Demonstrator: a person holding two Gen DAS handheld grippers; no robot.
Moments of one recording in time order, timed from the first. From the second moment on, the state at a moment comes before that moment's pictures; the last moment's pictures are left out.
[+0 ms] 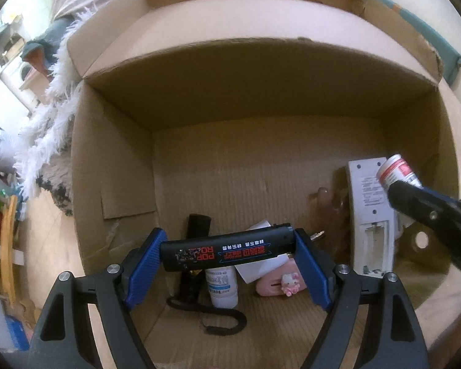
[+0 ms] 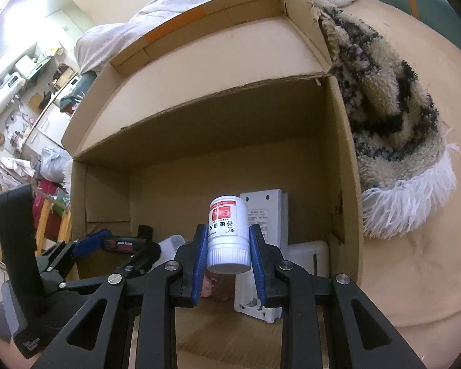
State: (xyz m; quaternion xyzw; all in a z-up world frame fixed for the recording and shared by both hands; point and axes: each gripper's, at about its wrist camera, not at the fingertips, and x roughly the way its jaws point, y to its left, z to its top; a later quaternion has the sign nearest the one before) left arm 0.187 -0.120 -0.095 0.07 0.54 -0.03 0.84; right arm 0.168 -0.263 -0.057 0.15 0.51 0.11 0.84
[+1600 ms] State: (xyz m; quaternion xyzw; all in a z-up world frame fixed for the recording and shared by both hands) left arm 0.112 -0.057 0.013 0.02 0.45 0.01 0.89; right arm 0.098 -0.284 0.017 0.17 0.39 0.10 0.90
